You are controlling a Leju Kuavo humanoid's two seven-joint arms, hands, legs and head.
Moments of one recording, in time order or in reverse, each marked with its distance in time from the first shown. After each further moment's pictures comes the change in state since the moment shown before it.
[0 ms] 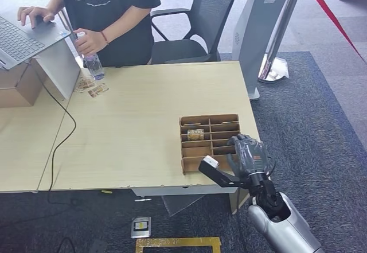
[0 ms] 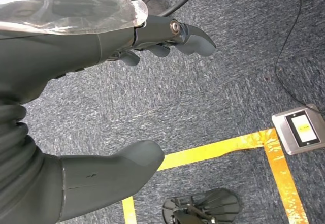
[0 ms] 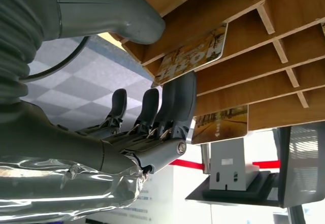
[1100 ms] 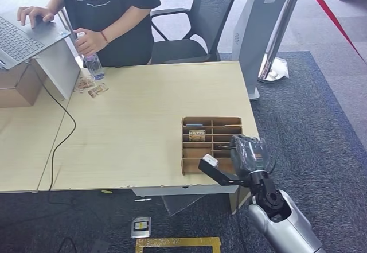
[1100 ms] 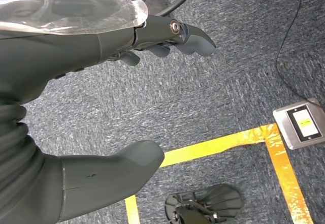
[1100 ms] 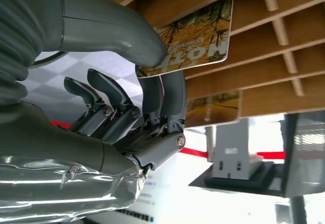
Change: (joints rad) left arm 0.000 -0.004 -0.007 0.000 -0.004 -0.010 0.010; right arm -0.002 0.000 -0.007 -0.039 0.062 0.033 0.019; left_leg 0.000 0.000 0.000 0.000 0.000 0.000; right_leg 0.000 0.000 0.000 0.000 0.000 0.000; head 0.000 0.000
